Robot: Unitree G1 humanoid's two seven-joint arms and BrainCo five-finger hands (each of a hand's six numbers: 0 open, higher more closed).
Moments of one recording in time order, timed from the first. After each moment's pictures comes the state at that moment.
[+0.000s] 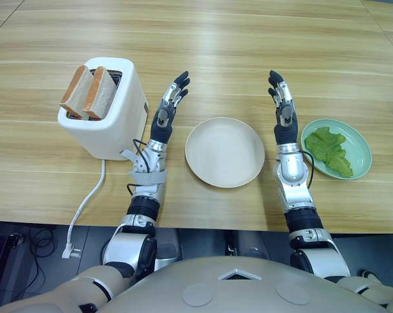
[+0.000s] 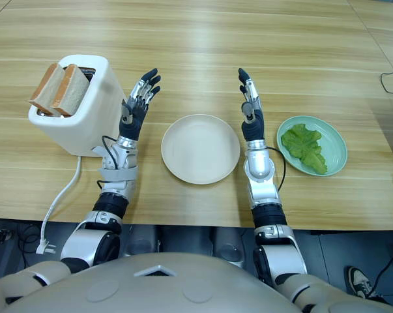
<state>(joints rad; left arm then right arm) -0.34 0.00 0.02 0.63 -0.10 -0.84 -0.32 -0.18 -0.10 0.01 0.31 -0.20 -0.66 -0.10</state>
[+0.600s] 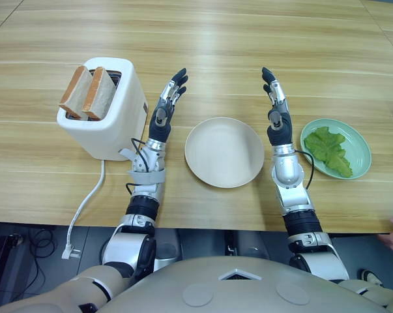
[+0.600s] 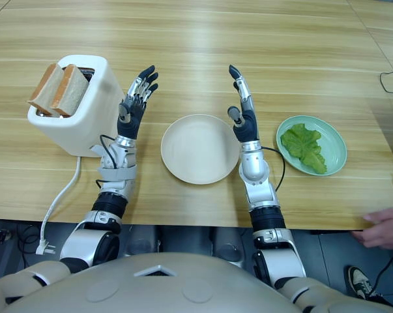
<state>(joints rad) -0.34 0.01 0.02 0.63 -0.11 -0.84 -0.32 -0.18 -0.10 0.03 0.30 -0.26 -0.66 -0.13</state>
